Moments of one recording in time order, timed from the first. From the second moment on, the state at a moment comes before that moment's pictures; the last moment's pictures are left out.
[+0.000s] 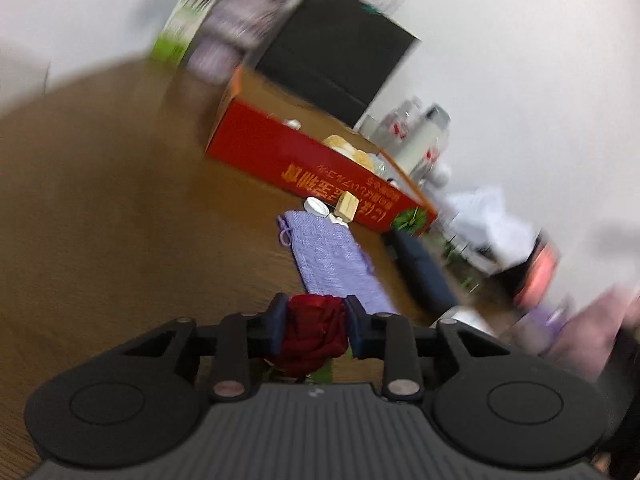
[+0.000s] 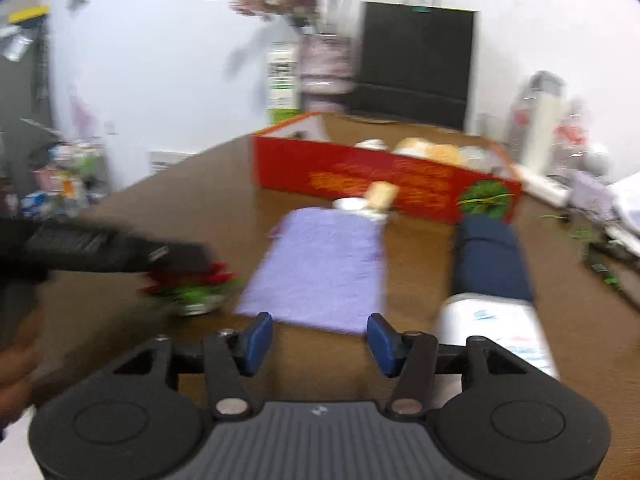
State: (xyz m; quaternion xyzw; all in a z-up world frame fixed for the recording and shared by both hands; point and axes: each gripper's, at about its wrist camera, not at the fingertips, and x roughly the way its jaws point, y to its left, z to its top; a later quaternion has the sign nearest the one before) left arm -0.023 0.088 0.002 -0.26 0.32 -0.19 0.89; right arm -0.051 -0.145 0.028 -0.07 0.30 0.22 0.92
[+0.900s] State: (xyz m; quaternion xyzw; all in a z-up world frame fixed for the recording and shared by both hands) left arm -0.031 0.090 0.030 -0.22 0.30 -0.16 0.91; right arm -0.050 -0.127 0.026 -0.04 0.31 0.21 0.93
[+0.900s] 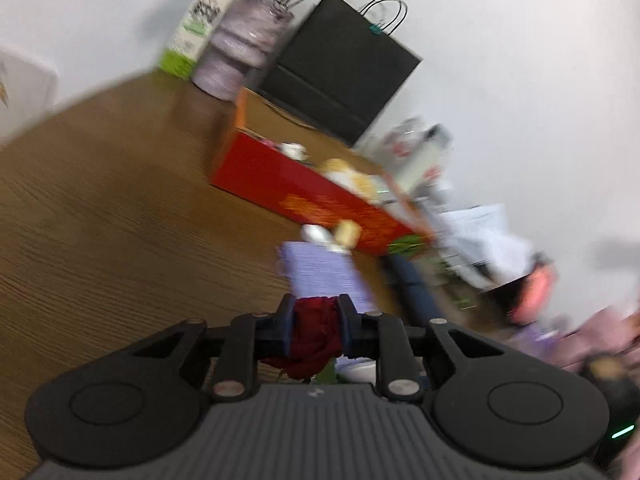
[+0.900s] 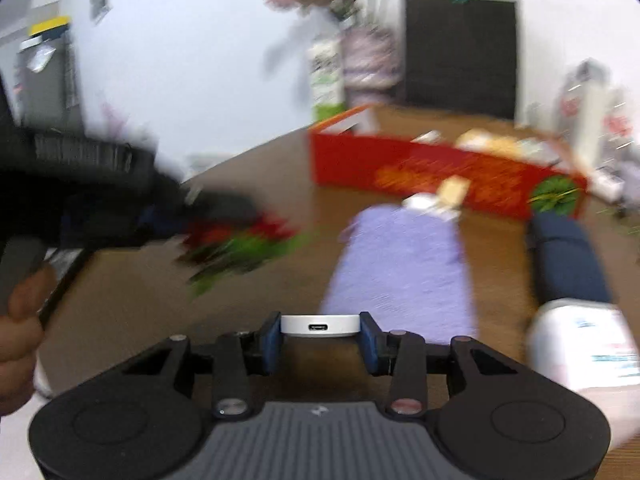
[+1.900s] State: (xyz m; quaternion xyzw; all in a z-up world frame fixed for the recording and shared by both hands) left arm -0.060 0.032 0.017 -0.06 0.31 -0.14 0.94; right arm -0.059 -0.156 0.026 -0.03 0.30 0.19 0.93
